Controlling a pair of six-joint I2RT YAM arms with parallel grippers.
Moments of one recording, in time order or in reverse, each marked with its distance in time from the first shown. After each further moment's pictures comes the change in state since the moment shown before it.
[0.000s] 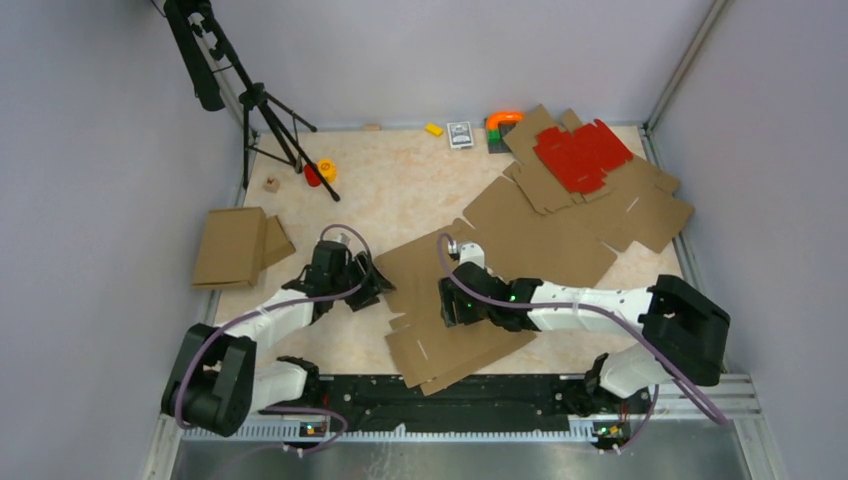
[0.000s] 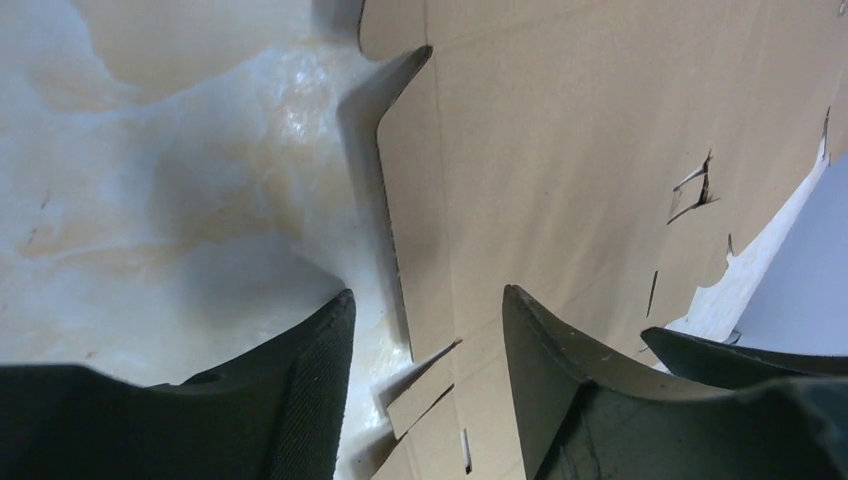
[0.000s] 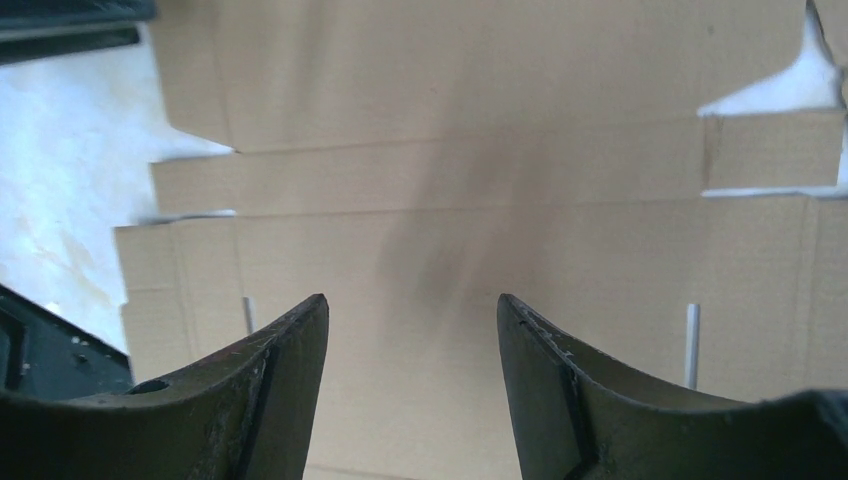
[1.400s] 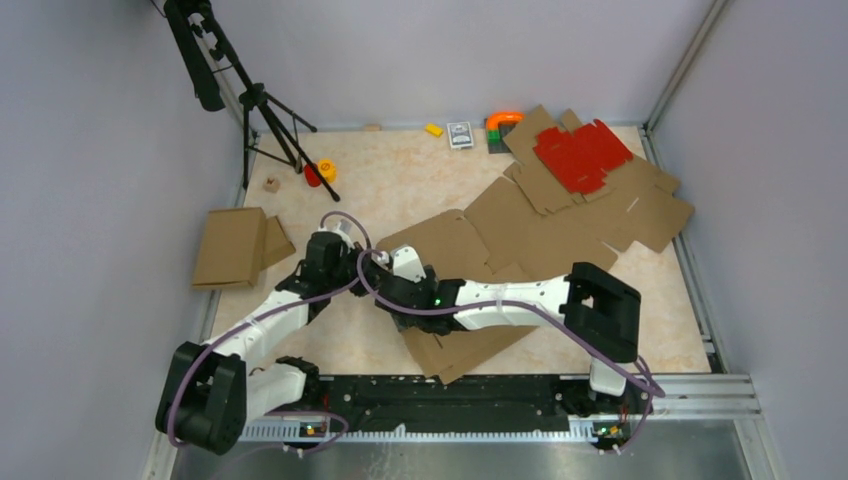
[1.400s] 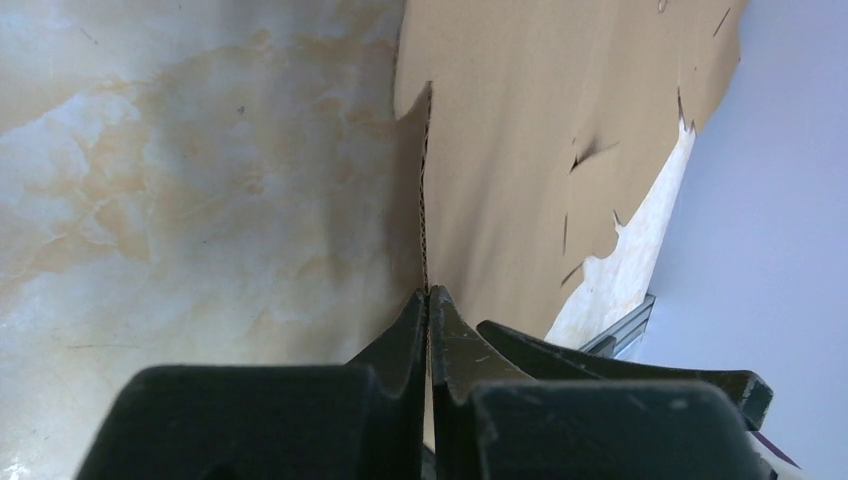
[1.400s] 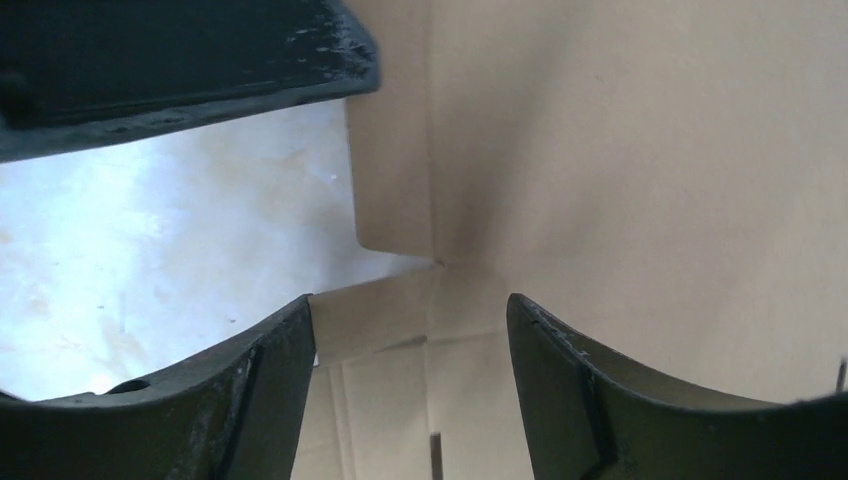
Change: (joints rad) left arm -0.002 -0.066 0.056 0.048 0.104 -0.052; right arm 0.174 0.395 0.451 -0.169 0.223 -0.048
